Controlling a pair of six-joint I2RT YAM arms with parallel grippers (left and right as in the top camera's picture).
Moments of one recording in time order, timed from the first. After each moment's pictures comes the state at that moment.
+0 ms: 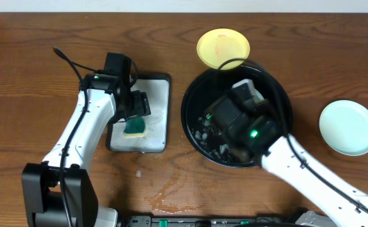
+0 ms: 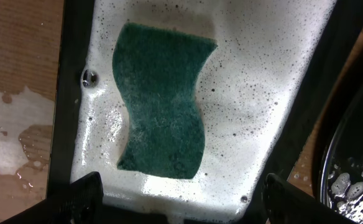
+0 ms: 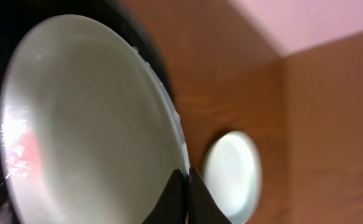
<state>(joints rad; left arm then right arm) -0.12 1.62 1.22 -0.99 0.04 -0.35 0.79 1.41 1.12 -0.93 0.95 0.19</state>
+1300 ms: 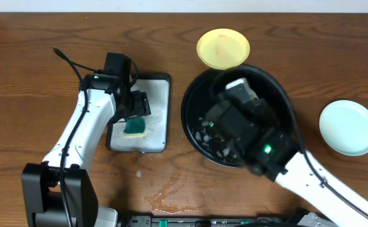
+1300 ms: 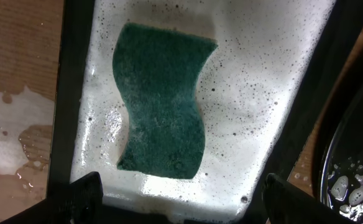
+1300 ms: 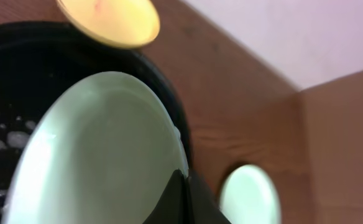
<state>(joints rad) -0.12 1.62 1.22 -0.99 0.04 -0.35 0.79 1.30 1.13 -0.84 0.82 0.12</state>
